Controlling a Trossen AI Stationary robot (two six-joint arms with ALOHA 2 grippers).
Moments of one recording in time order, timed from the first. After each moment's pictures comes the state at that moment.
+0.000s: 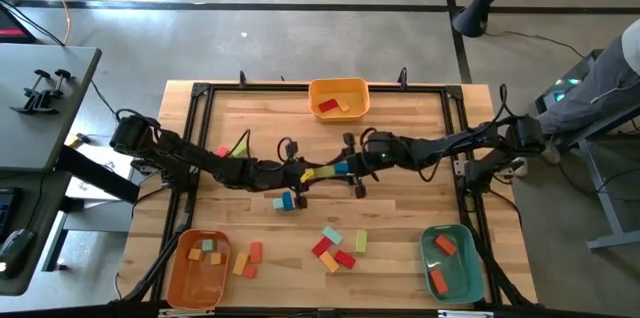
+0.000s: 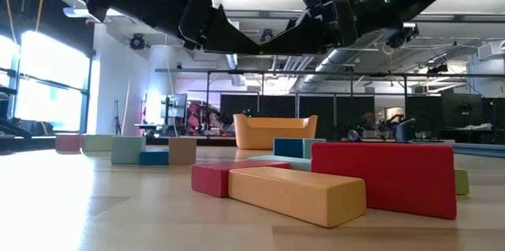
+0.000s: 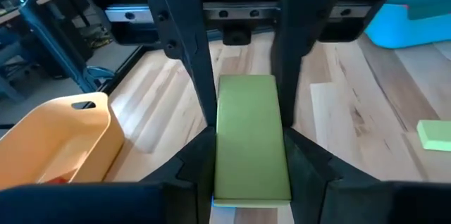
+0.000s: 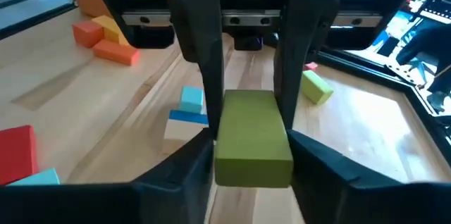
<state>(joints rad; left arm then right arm) -0.17 1.58 0.71 0.54 -0.44 0.13 -0.04 1.56 0.75 0.46 -0.18 -0.34</state>
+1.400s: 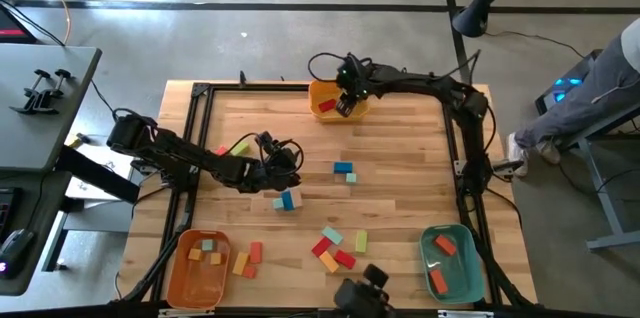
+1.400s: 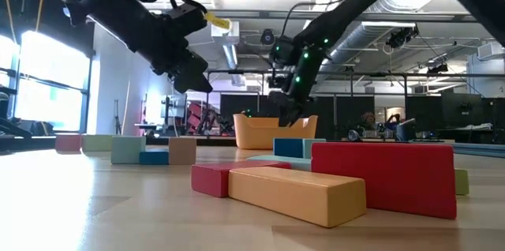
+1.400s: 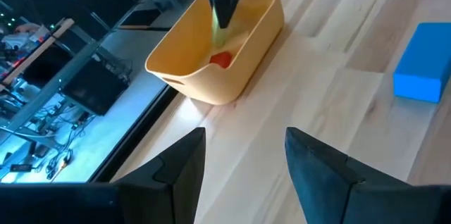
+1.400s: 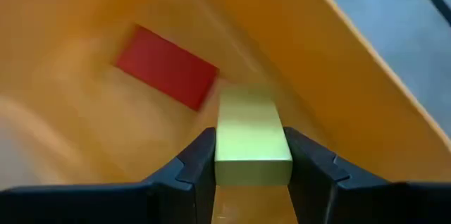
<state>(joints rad) -0.17 1.55 0.71 0.09 -0.99 -0.09 -0.62 2.06 1.52 -0.53 0.08 -0.07</state>
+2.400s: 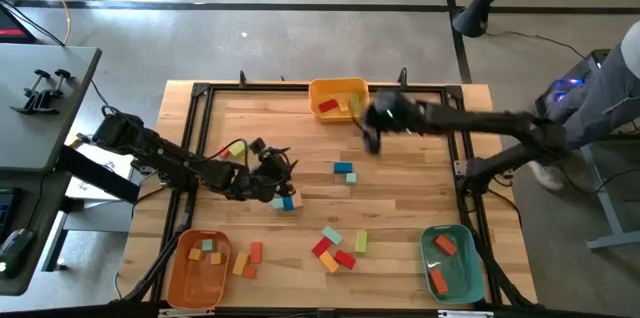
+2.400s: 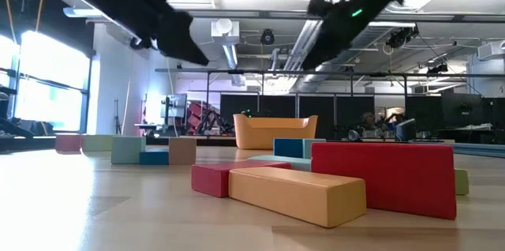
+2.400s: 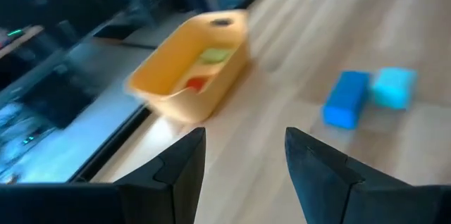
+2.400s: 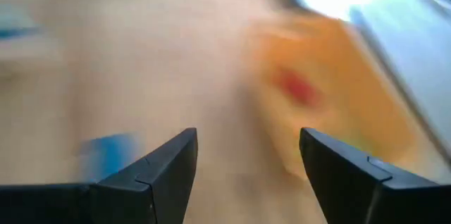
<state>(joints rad) -0.30 1.42 0.71 0.04 -0.97 -0.17 -0.29 1.34 0.93 -0.29 0.04 -0.20</state>
